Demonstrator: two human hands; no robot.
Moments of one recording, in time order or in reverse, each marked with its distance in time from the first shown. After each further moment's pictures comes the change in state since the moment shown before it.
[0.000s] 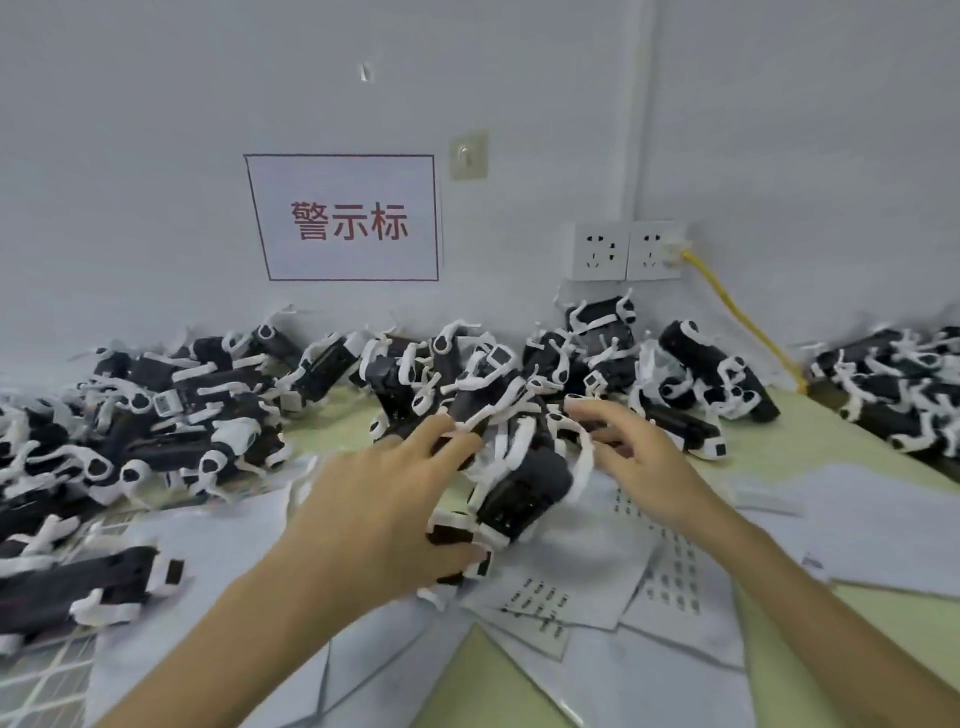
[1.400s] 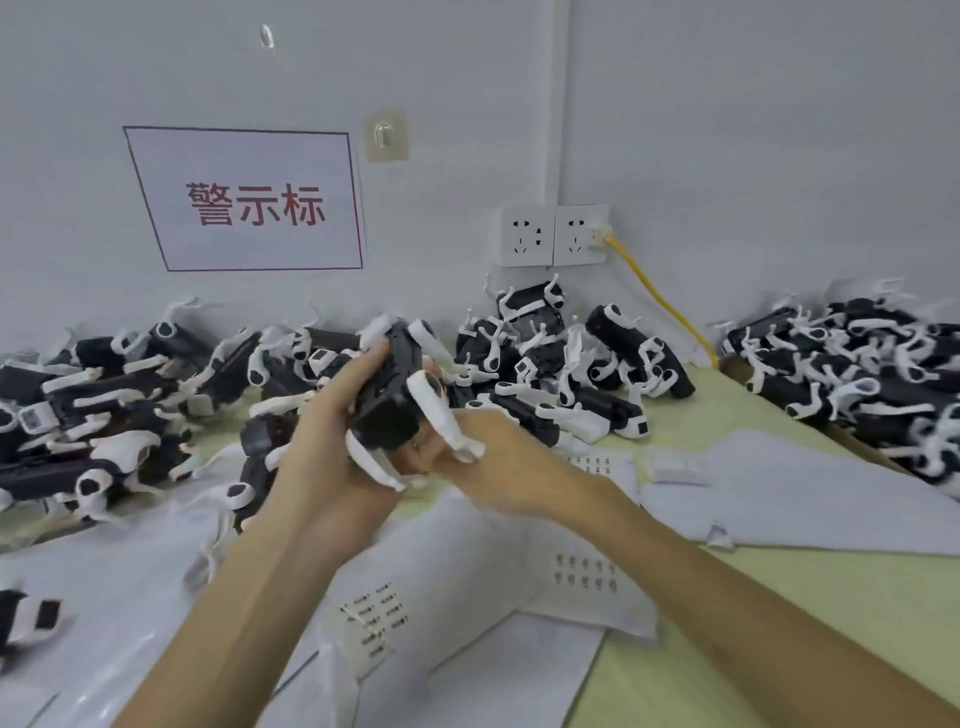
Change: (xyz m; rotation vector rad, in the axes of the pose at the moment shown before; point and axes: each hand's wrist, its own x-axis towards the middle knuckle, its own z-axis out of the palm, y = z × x) left_hand 0.057 0.033 -0.009 -2.532 0.047 -0.317; right_hand 0.010 -0.066 0.027 -0.292 -0.323 -0.086
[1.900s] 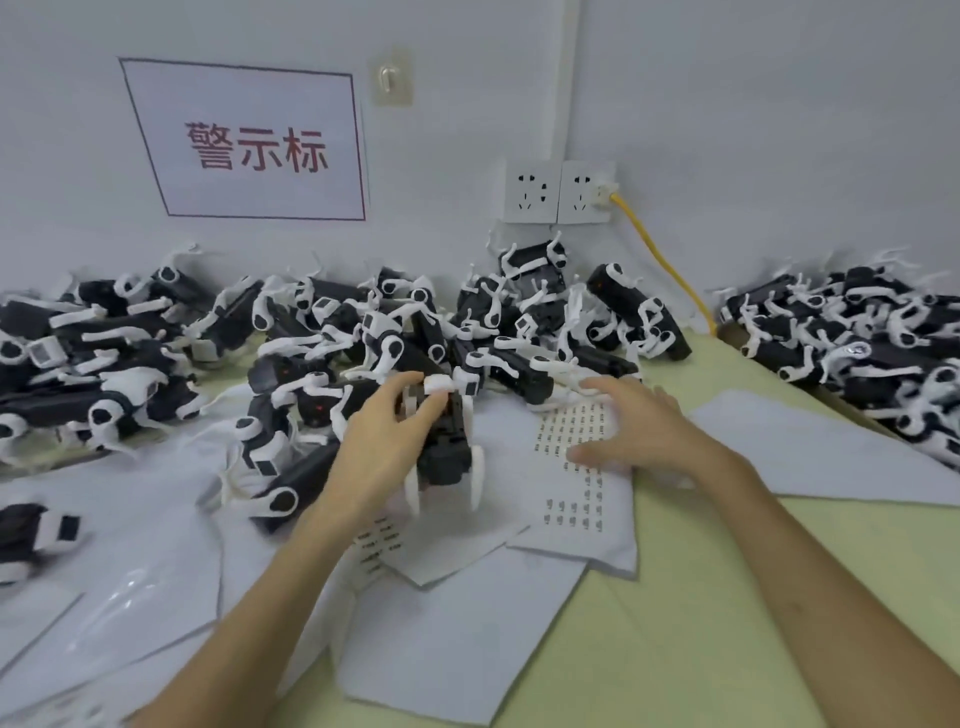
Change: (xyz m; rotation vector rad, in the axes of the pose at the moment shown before) left_hand 0.016 -0.052 -0.062 1.317 0.324 0.205; right_hand -0.072 0.118 -0.028 -0.184 0.113 0.503
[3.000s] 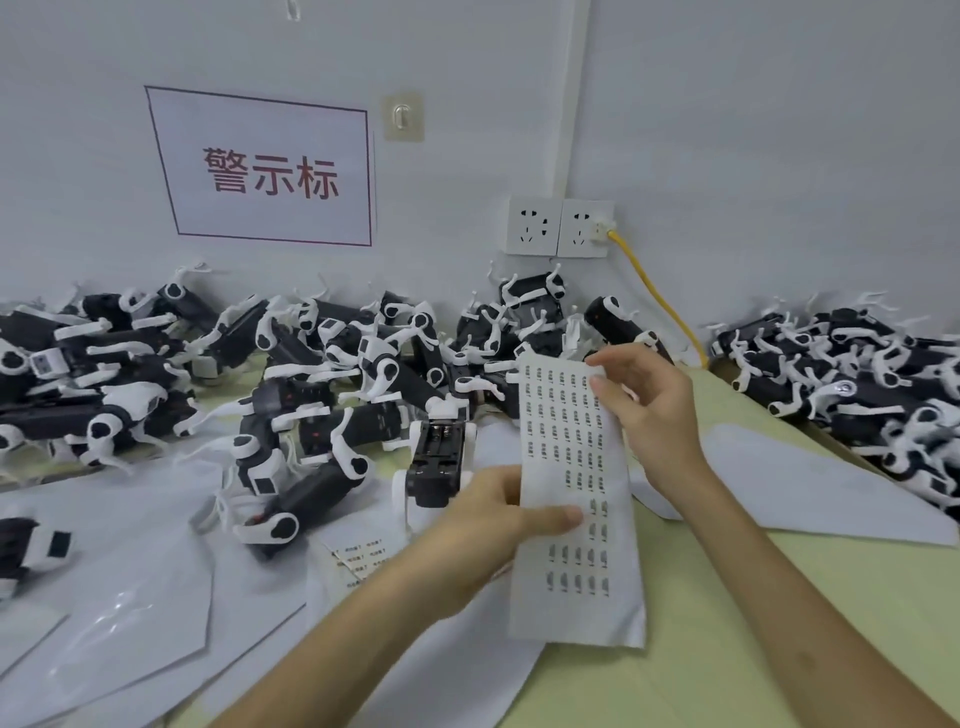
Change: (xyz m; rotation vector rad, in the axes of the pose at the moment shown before) left_hand -0.060 0.051 0.038 -0.620 -0.658 -0.233; right_hand -0.015 -0.041 -0.018 0.892 0.517 -0.393
